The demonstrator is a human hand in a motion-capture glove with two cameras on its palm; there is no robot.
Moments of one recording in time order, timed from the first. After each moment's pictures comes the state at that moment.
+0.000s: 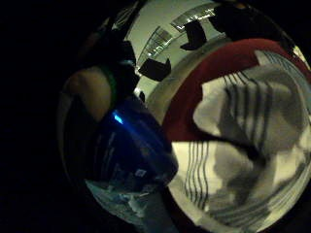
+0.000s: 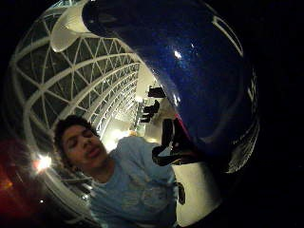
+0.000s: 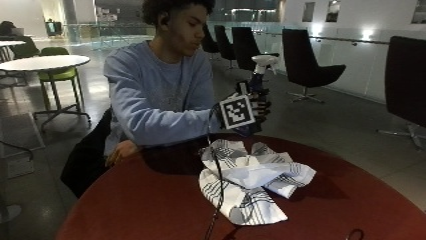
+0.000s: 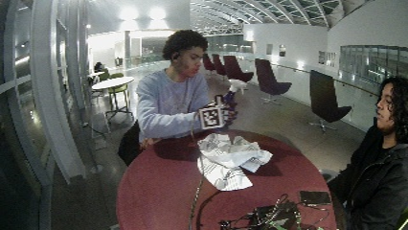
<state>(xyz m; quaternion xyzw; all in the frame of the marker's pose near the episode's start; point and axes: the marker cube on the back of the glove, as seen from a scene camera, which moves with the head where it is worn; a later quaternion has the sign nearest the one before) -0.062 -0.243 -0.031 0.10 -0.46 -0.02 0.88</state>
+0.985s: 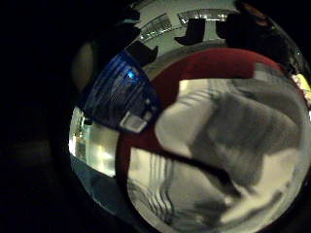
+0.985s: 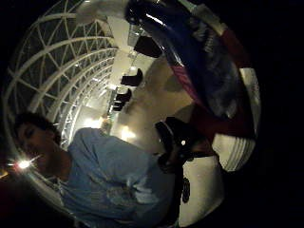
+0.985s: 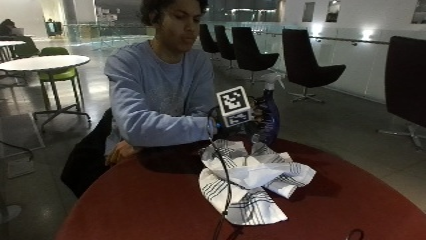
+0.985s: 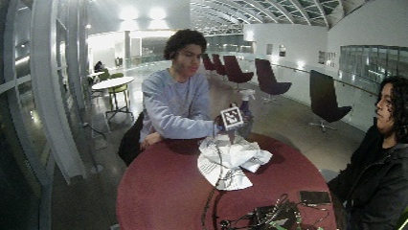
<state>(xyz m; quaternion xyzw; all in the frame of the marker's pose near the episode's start) -0.057 -0.238 -0.004 0.08 -0.27 -0.03 0.96</state>
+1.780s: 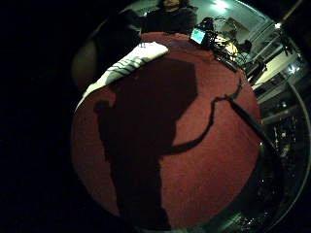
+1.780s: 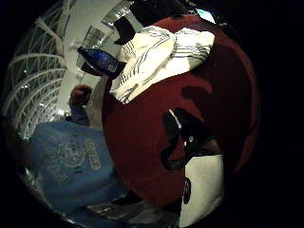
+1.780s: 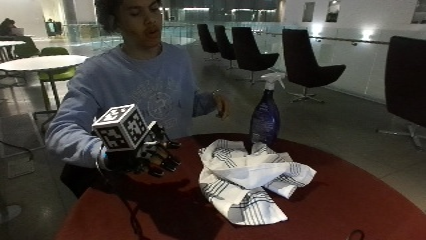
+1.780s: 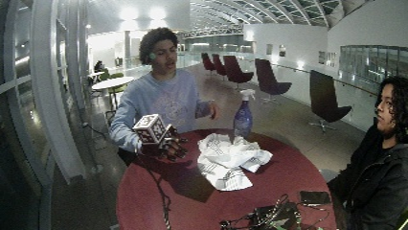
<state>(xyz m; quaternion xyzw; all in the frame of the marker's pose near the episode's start) 0.129 0.049 -0.046 0.10 0.02 0.16 0.98</state>
